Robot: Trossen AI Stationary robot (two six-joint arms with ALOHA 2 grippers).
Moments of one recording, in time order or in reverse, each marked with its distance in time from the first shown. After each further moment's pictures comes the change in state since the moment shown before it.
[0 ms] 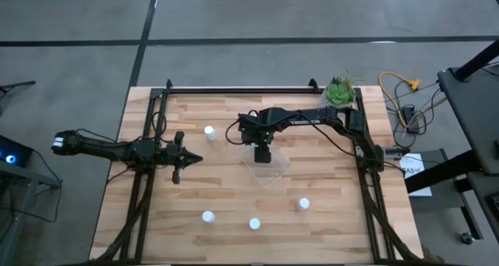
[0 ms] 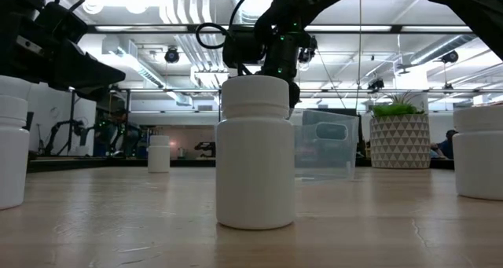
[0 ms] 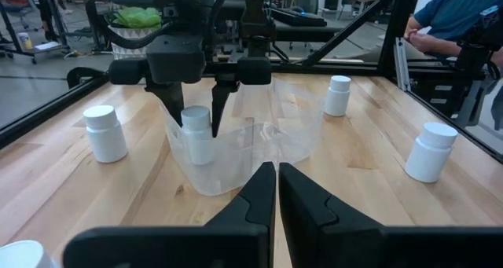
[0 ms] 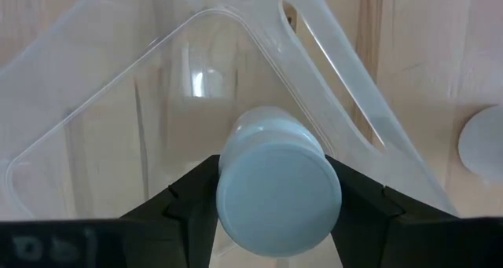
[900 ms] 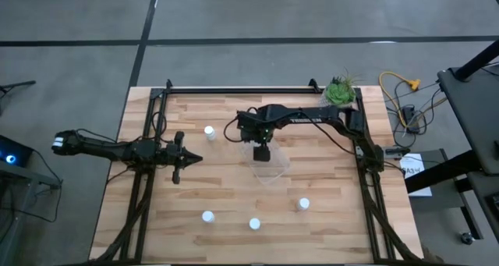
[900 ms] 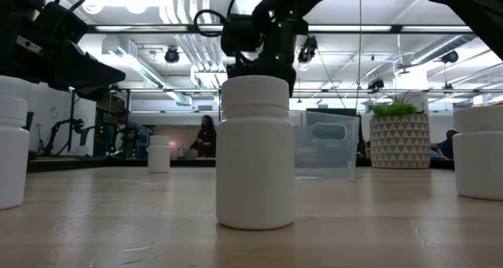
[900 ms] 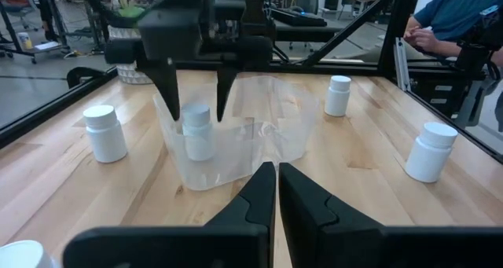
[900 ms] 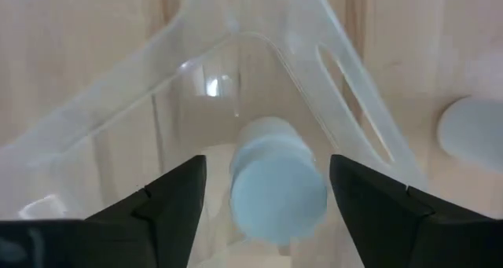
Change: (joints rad) left arm 0.000 0.000 0.000 0.000 0.000 -0.001; right arm 0.002 -0.010 0.103 -0.111 -0.005 0.031
